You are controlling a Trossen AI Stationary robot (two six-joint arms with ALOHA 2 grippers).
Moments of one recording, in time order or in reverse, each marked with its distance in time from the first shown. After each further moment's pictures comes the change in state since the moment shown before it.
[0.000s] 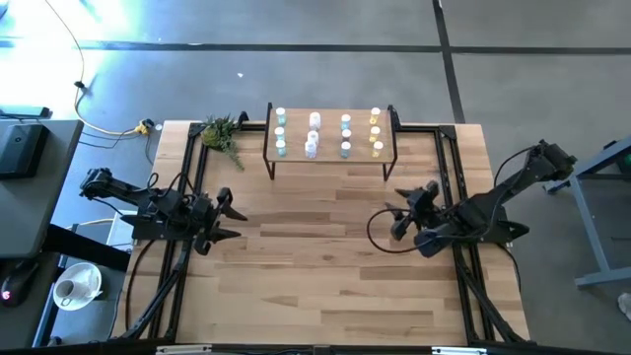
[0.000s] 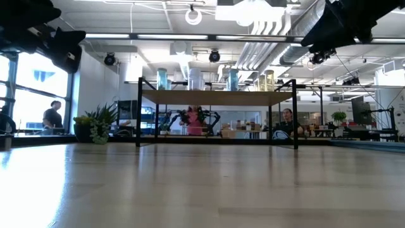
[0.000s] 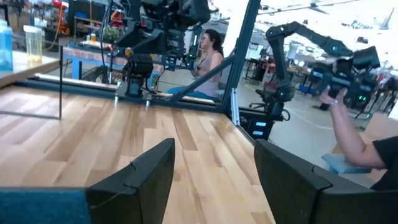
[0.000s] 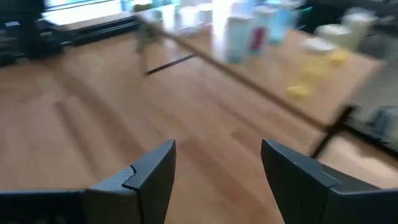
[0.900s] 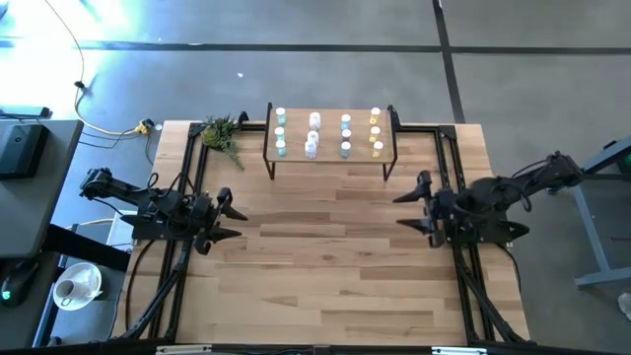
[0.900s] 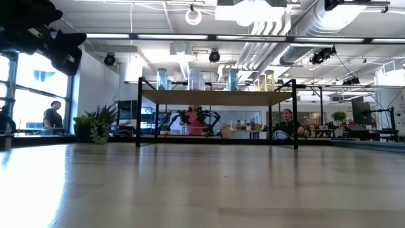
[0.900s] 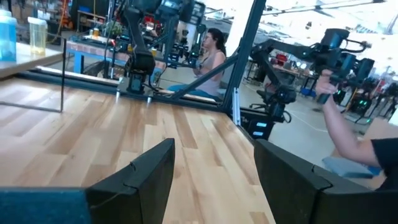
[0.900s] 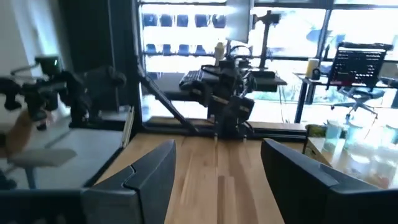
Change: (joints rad) left arm 0.000 0.000 0.001 -0.010 -0.010 -0.046; right arm -0.175 -0.477 -0.239 0.785 -0.792 -0.968
